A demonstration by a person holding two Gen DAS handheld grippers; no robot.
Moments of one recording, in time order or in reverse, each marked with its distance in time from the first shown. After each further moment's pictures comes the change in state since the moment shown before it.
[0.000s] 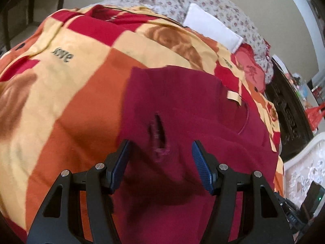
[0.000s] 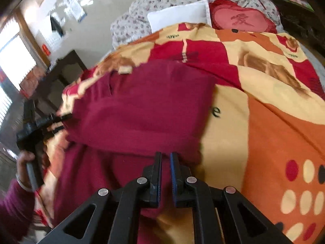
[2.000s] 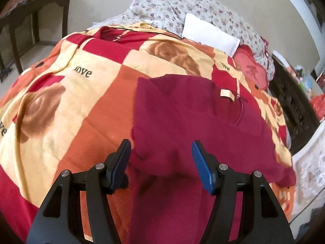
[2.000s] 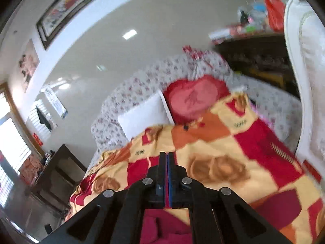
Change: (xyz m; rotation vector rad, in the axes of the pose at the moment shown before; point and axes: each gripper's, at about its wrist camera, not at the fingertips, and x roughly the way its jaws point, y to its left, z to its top) left arm -0.055 -0.007 -0.023 0.062 -0.086 0.088; right arm -0.162 -0.119 0.099 0.430 -0.449 -0.078
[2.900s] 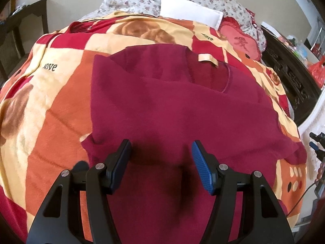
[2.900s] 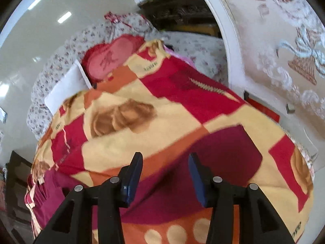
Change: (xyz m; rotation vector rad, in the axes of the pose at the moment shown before) left arm 0.039 -0.052 -0.031 0.159 0.087 0.011; right arm 0.027 -0.139 -0.082 0.161 0.137 -0.401
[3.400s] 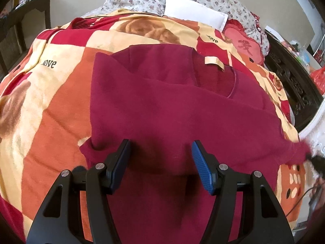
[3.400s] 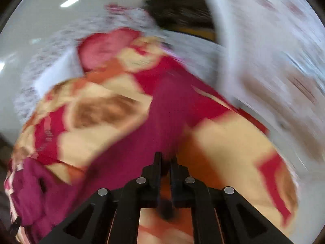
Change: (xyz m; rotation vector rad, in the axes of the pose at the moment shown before) left arm 0.009 0.002 0.003 -0.027 -0.006 -0.008; right arm 0.009 -0.047 -0.011 -0.030 0.056 -0.109
